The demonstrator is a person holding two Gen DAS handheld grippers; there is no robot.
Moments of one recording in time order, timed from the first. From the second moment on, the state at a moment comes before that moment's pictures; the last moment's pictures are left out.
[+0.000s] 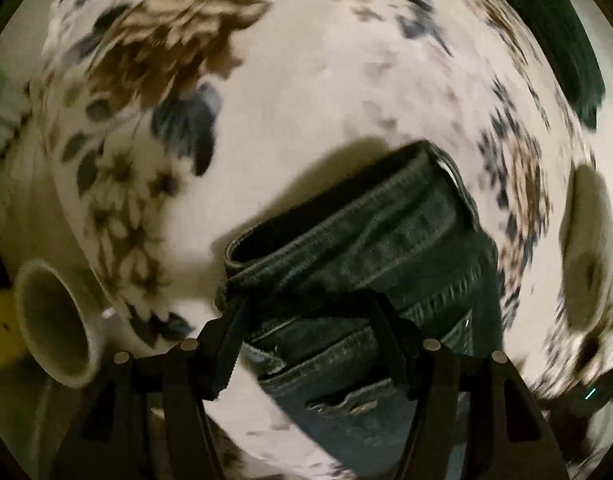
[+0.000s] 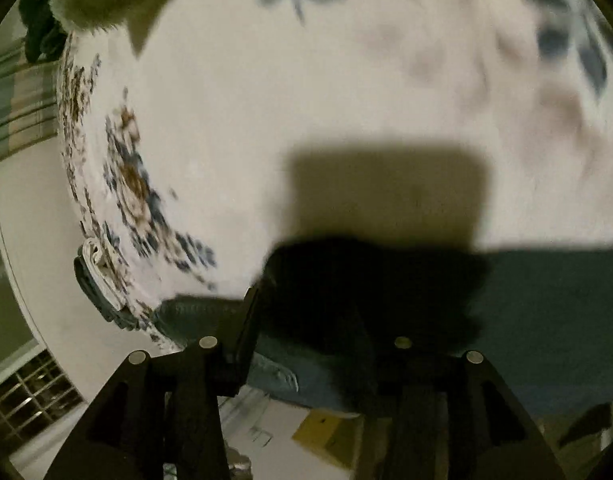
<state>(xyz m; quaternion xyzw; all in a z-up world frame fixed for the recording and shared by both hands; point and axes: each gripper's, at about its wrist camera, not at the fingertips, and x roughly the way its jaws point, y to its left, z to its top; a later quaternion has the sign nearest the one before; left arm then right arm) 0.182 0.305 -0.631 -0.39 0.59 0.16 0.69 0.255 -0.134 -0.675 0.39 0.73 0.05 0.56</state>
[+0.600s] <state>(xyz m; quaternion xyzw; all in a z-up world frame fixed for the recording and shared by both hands) 0.157 0.300 -0.637 -0.43 0.55 0.15 0.70 0.244 -0.099 -0.675 0.37 0.74 0.04 0.56</state>
